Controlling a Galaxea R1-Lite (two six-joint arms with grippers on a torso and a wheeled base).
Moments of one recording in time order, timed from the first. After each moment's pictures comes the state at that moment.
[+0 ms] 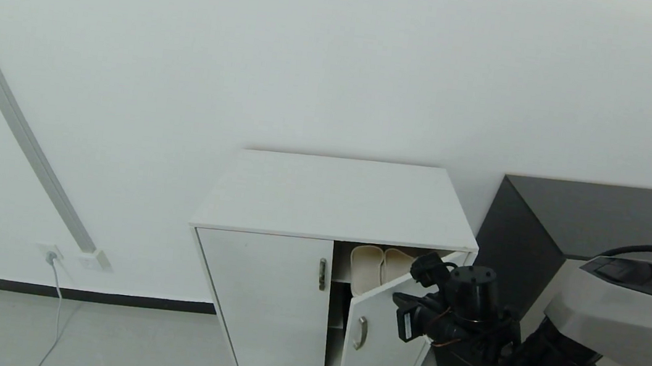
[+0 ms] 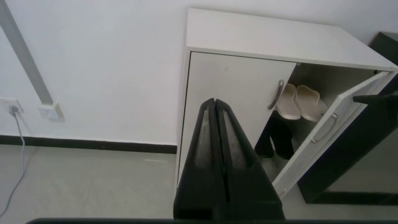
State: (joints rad) left arm 0.00 0.00 0.00 0.00 0.05 -0.11; right arm 0.57 2.25 -0.79 -1.08 0.01 0.00
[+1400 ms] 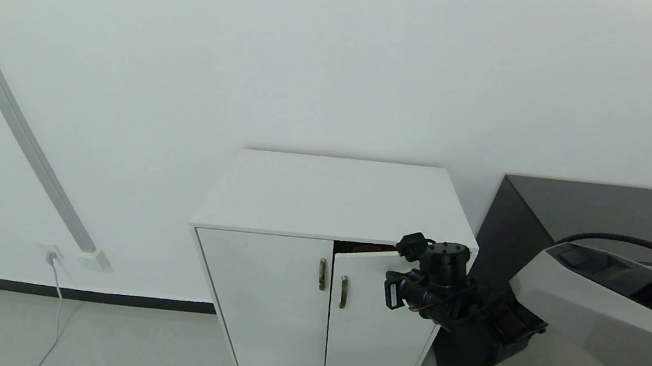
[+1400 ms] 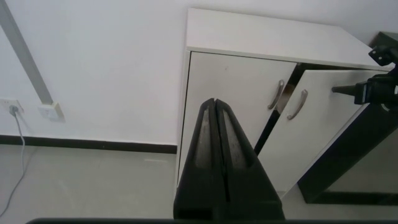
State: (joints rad) left arm 0.00 0.00 0.00 0.00 0.05 -0.11; right arm 0.53 2.39 -1.14 -0.86 -0.03 0.02
